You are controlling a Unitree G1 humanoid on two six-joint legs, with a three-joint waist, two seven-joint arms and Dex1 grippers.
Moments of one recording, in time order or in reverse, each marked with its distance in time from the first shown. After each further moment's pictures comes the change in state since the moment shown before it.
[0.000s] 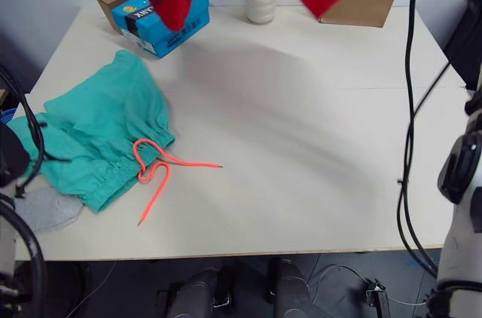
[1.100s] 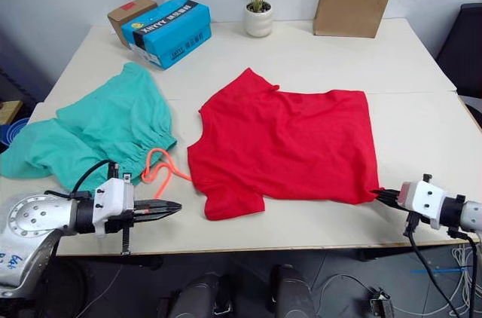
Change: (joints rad) left arm 1.392 0.013 -0.148 -1.228 -0.001 0.332 0.006; right arm 1.292 -0.081 -0.143 -0.651 0.344 0.216 0.494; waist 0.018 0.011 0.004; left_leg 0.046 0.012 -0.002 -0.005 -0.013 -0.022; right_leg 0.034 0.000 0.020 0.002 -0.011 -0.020
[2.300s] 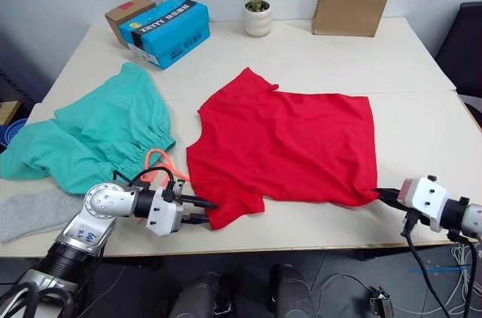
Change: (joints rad) left arm -0.335 -0.160 -0.348 0.525 0.284 -0.720 -0.086; right arm 0.098 0.005 -0.078 -0.208 -0.003 0.152 -0.095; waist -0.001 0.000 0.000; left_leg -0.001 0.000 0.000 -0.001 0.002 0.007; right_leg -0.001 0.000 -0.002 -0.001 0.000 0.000
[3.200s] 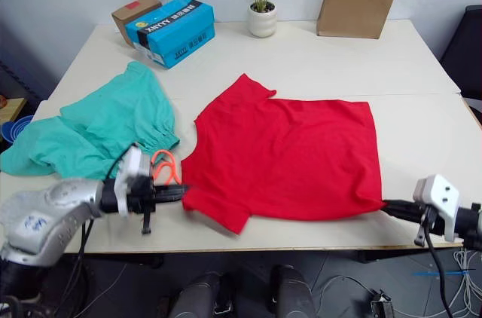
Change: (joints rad) left arm 0.053 0.135 0.282 -0.353 -0.594 1.149 0.221; right arm 0.033 -0.070 -0.061 -0.094 0.167 0.397 0.160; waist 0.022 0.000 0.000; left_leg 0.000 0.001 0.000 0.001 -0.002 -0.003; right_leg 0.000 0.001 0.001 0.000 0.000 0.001
